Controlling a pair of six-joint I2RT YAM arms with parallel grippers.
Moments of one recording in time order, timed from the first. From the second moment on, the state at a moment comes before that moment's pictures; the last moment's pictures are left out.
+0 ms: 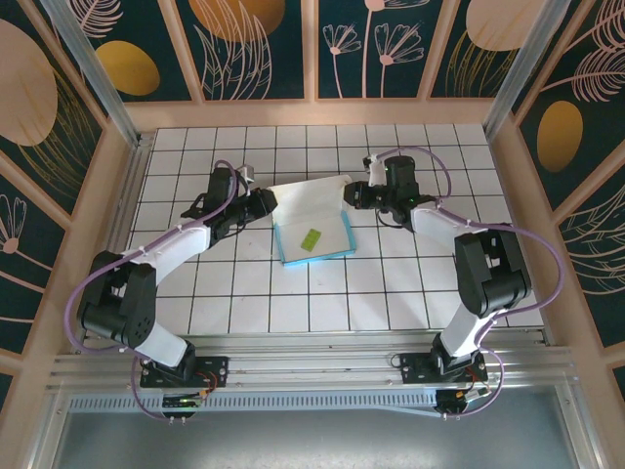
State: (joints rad) left arm -0.36 1.55 0.93 -0.01 0.31 -0.71; right arm 0.34 1.69 1.02 0.08 -0.49 0.37
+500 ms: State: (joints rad) left arm -0.40 1.53 0.84 0.10 0.29 -0.74; right arm 0.35 1.63 0.90 0.14 -0.48 0.37
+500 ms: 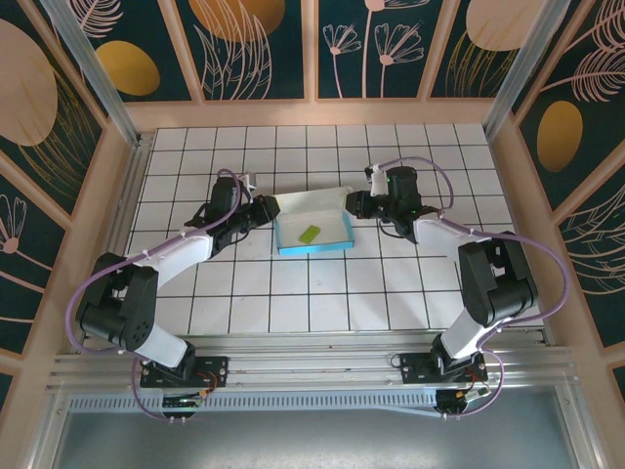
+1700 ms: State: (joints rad) left arm -0.47 1.47 0.68 0.12 0.28 -0.79; right arm 0.43 1.52 0.72 0.23 -0.43 0.50
